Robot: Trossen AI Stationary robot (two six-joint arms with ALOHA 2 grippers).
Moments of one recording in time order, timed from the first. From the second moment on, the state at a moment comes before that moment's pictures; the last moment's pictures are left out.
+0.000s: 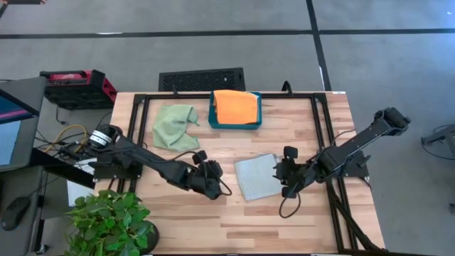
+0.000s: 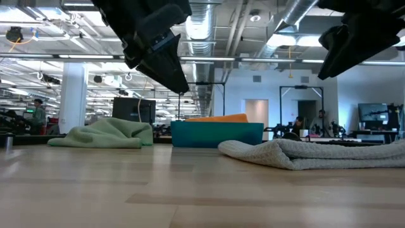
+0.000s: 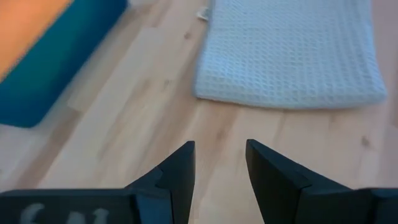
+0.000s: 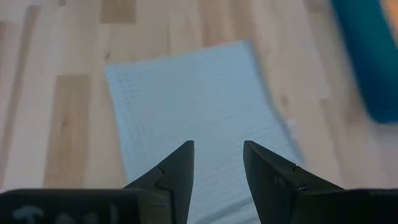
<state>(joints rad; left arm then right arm) -0.37 1.72 1.13 -0.43 -0.60 -0.58 0.53 1.20 0.78 -0.64 0.44 0.41</state>
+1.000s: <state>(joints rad) -0.37 1.72 1.13 -0.43 -0.65 -0.46 0.59 1.20 0.46 -0.22 0.17 0.25</state>
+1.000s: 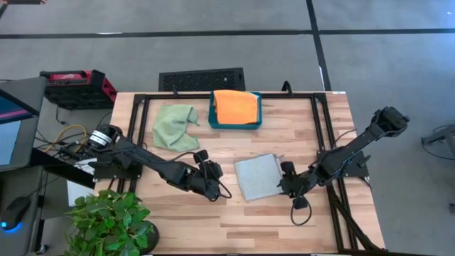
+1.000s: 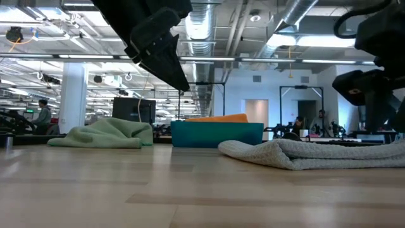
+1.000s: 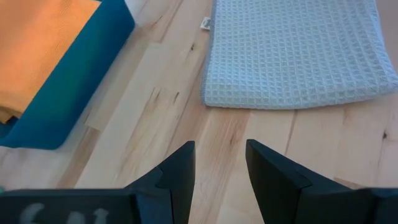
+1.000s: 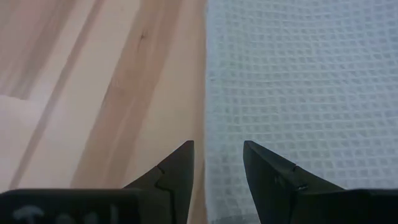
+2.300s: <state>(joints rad) -0.37 1.72 1.13 -0.38 -0.67 -0.46 0.62 1.36 0.47 -0.36 0.22 0.05</state>
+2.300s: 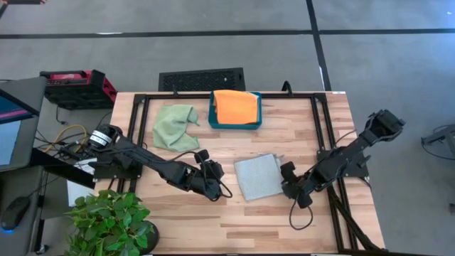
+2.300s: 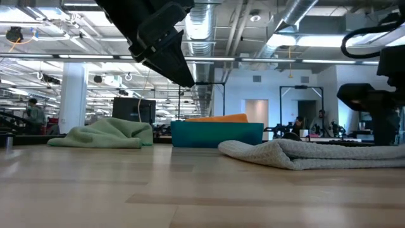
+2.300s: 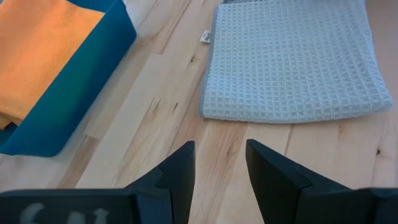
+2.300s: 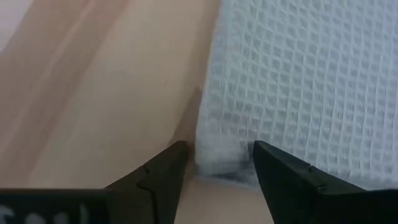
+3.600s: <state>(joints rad) -0.38 1.93 1.23 -0.05 -0.54 0.00 0.29 1.38 0.72 -0.30 0.40 0.15</state>
